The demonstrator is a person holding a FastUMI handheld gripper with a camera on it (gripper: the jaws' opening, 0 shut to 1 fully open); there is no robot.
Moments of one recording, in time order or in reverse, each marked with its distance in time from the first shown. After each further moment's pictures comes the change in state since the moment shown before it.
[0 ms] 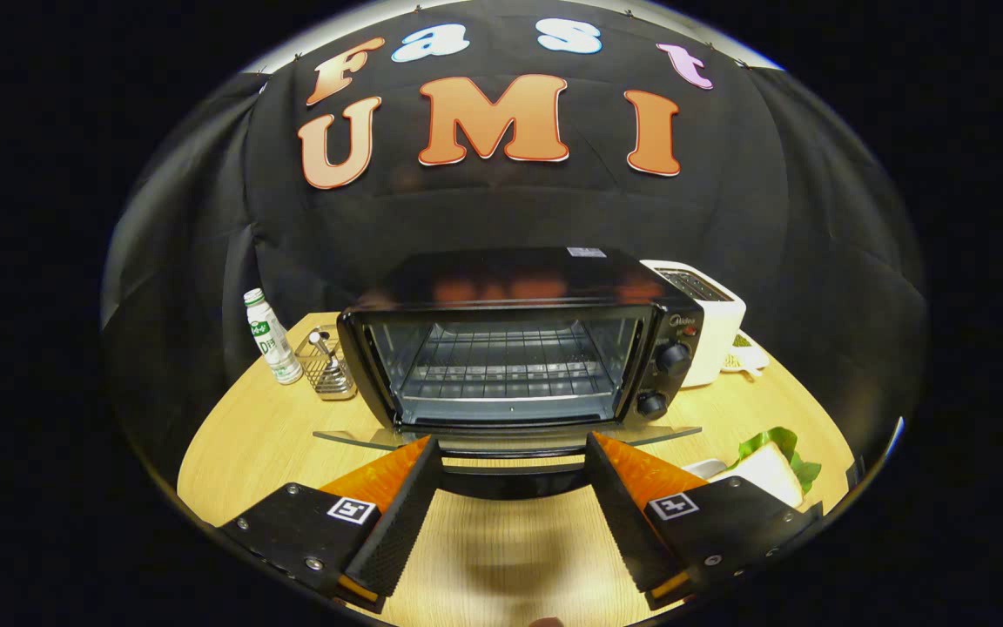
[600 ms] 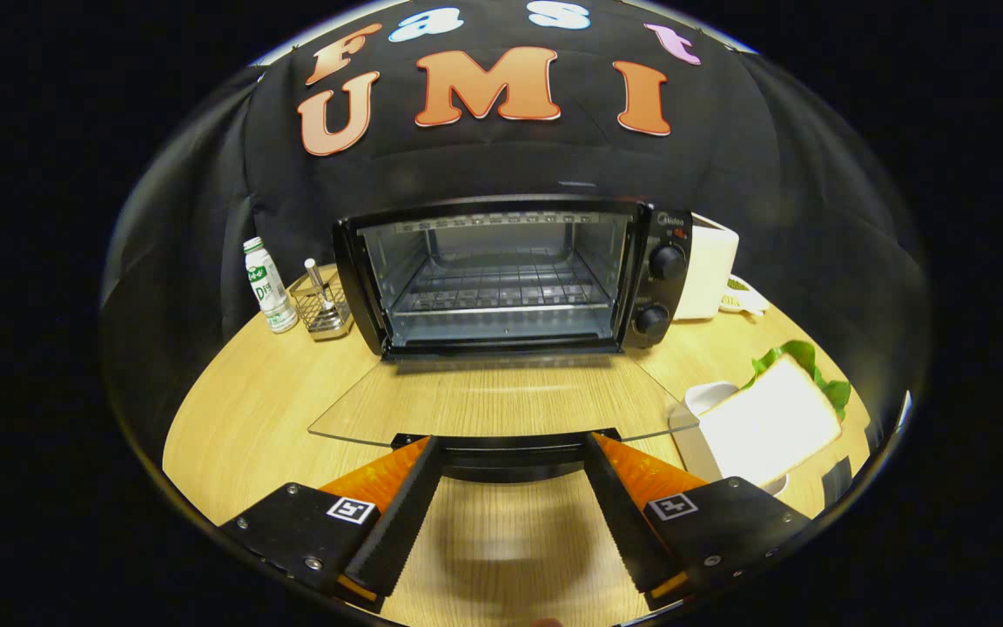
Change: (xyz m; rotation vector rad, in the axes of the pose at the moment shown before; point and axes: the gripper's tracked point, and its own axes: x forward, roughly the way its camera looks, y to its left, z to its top) arm -0.001 -0.005 -0.093 0.030 0.126 -0.004
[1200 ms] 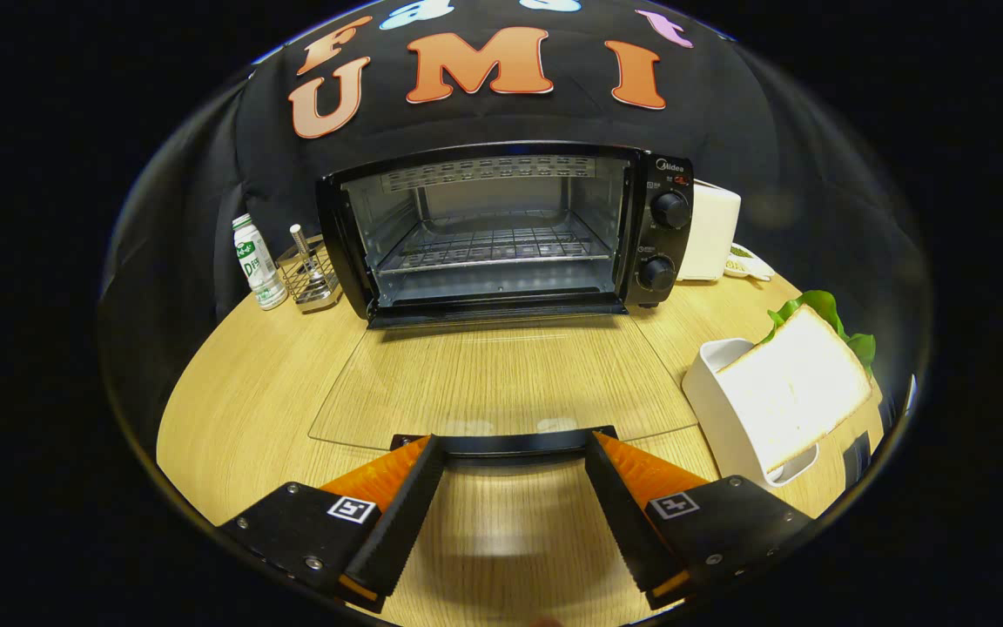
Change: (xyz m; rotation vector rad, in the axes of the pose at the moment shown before) arm 0.007 0.001 -0.018 0.007 0.044 0.003
